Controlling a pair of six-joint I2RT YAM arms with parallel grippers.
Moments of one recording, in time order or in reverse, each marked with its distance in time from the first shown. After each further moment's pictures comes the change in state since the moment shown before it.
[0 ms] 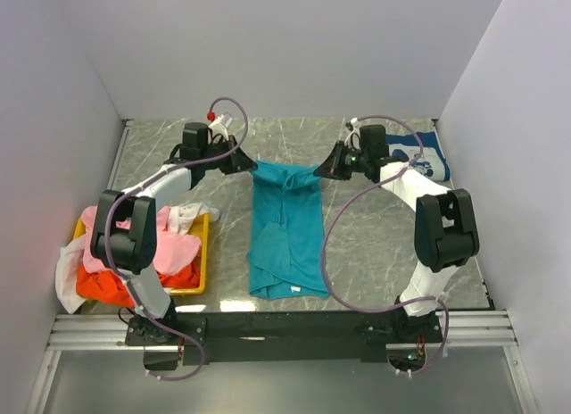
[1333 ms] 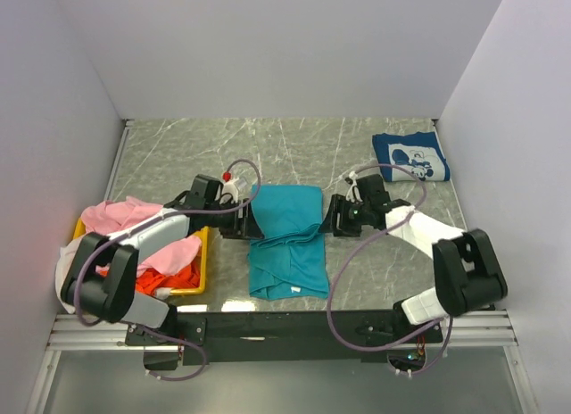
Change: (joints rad) left arm -0.166 -0.320 -0.465 -0.241 -0.003 0.089; right arm 0.106 -0.288 -0.491 -0.101 0.164 -0.084
